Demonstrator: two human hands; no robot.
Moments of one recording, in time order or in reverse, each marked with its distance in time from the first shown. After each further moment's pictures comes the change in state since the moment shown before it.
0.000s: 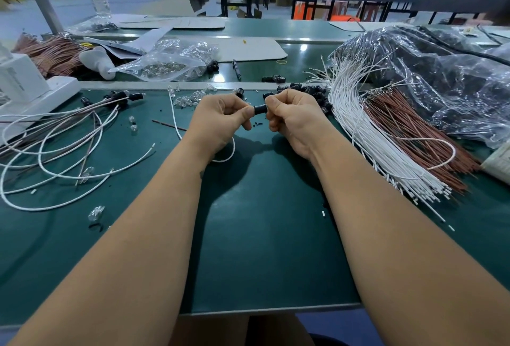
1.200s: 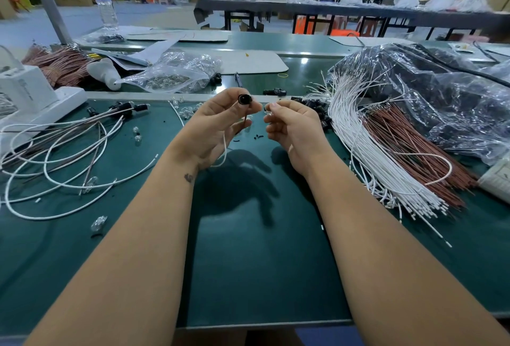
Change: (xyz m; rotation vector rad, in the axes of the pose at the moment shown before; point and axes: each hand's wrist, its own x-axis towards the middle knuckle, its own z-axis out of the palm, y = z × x) left_hand 0.006 0.000 -0.014 -0.668 -0.258 0.048; right_hand -0.005 -0.004 0.006 0.126 0.060 -0.009
